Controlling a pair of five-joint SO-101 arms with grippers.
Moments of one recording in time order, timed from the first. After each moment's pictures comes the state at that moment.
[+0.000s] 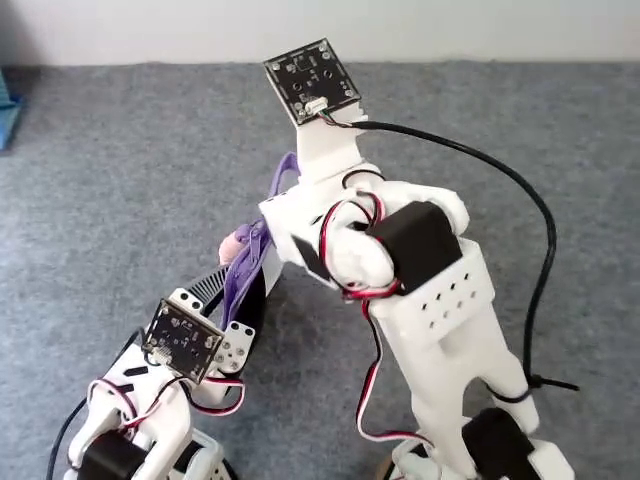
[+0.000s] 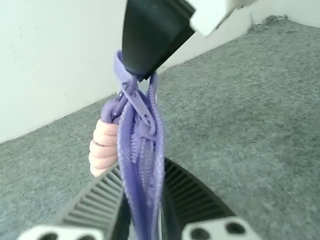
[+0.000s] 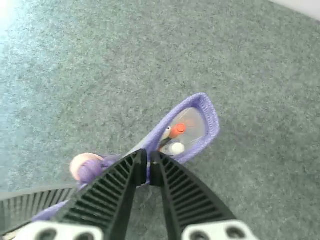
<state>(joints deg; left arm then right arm) 23.3 -97.8 65.8 62.5 -4.8 -38.7 -14.0 -25.3 93.1 -8.2</state>
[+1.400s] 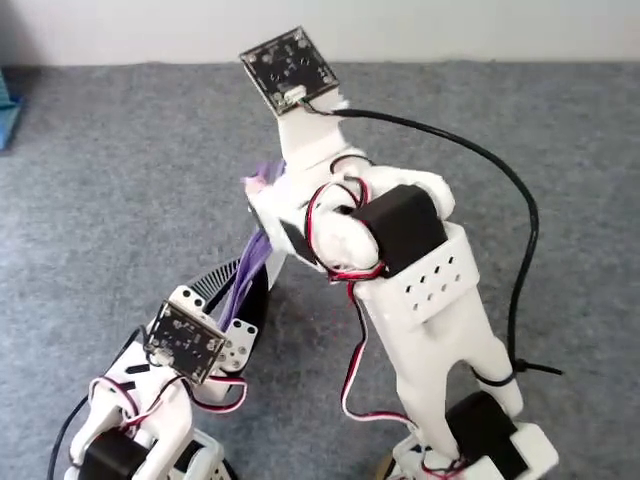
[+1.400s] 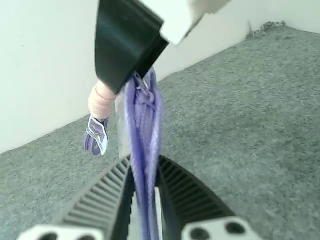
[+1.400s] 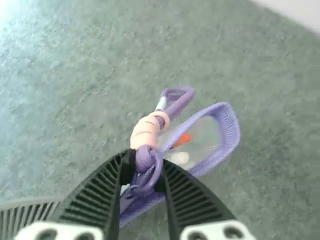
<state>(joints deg) 23.5 -97.4 65.6 61.8 -5.1 -33.4 -7.7 -32.1 92.0 -2.2</state>
